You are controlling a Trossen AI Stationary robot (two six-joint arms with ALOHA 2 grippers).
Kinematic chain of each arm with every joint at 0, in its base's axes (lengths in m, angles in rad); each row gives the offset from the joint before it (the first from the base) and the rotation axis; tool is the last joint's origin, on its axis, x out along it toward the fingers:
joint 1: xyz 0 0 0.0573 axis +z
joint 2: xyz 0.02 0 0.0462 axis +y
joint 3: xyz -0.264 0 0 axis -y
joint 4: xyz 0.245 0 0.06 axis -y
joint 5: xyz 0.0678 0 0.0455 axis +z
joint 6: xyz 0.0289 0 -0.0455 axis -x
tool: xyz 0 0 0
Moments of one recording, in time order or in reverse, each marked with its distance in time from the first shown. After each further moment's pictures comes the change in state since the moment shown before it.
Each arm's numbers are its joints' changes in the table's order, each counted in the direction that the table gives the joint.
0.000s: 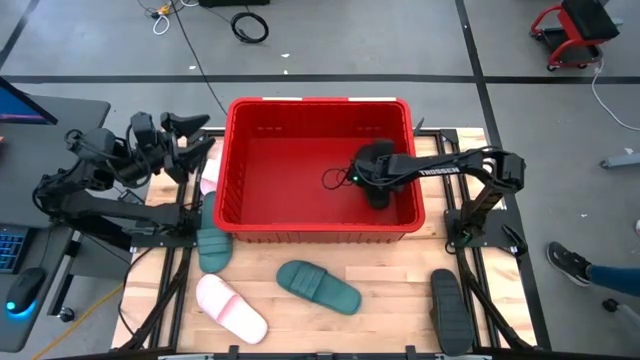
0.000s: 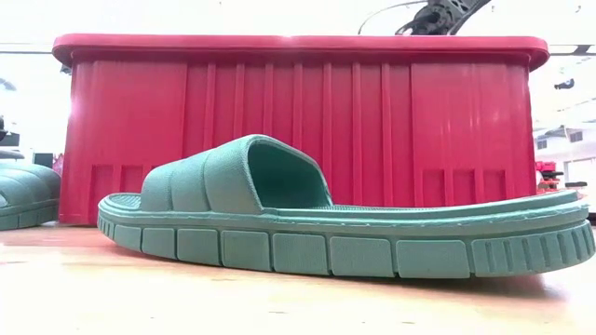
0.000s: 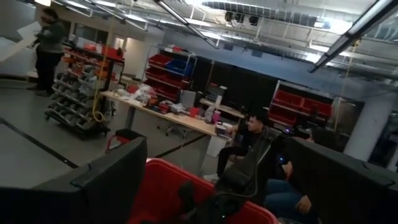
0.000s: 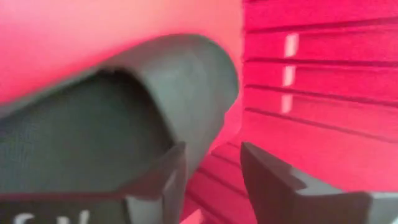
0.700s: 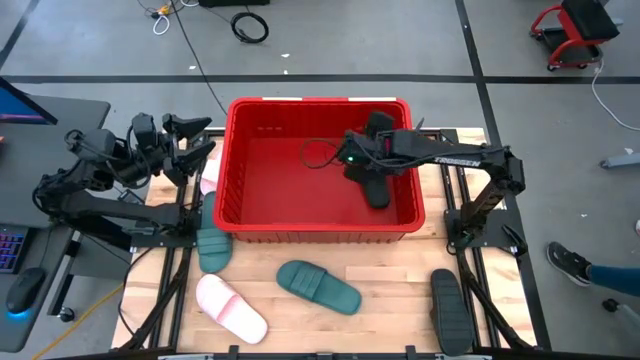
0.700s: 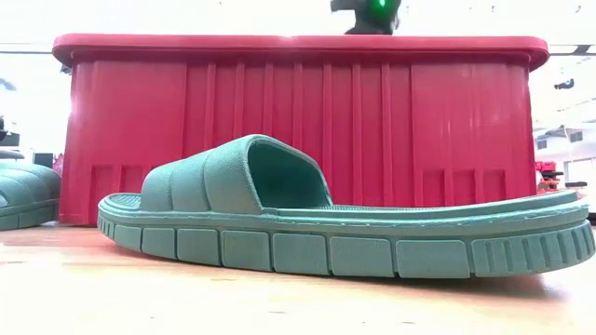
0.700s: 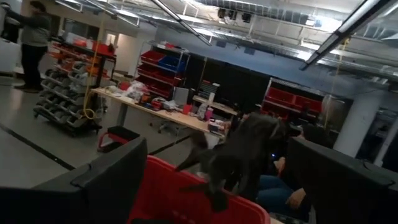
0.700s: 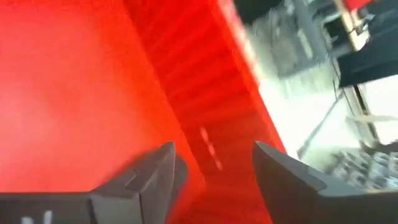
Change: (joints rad) left arm -0.002 0.000 0.000 -0.007 -0.037 0.014; right arm 0.139 -0.002 0.642 -0.366 -0.035 -0.290
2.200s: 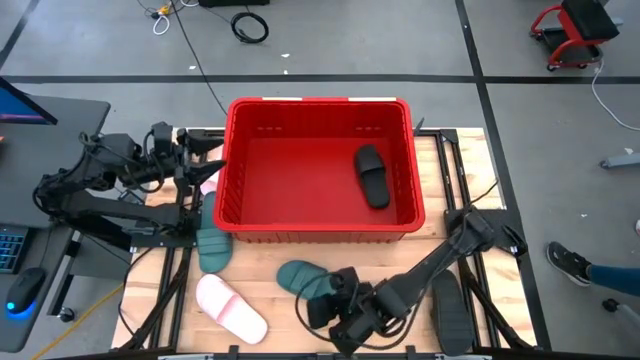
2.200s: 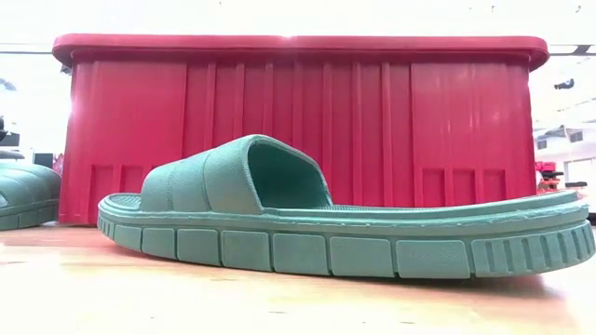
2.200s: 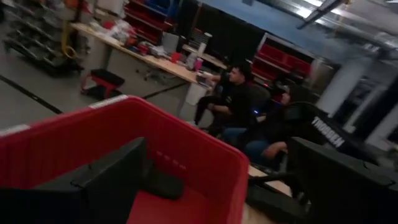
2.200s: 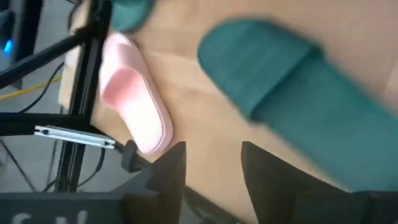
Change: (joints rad) left arm -0.002 0.010 0.000 -0.211 -0.122 0.184; right arm 0.771 0.456 0.307 0.121 0.238 -1.869
